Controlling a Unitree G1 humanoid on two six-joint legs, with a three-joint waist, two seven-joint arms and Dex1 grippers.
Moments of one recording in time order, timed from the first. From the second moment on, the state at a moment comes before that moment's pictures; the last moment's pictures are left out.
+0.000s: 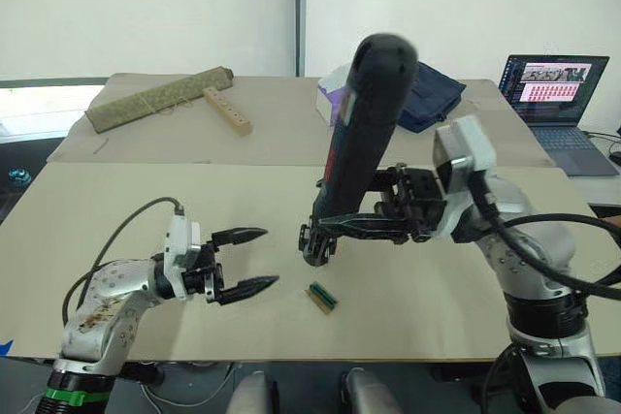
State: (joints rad) left arm -0.06 0.64 0.10 -0.23 -0.63 0.22 -1.14; right arm -0.59 -0.53 0.01 -0.40 0.85 0.54 1.08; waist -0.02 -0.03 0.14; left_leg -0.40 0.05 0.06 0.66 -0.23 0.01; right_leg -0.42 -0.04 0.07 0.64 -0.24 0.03
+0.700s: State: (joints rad) left arm -0.20 0.42 -0.16 0.08 -0.23 0.08 -0.95; right arm -0.49 -0.61 -0.07 -0.43 0.86 0.57 1.06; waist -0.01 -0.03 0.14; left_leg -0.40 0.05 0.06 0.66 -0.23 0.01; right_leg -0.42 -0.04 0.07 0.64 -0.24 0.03
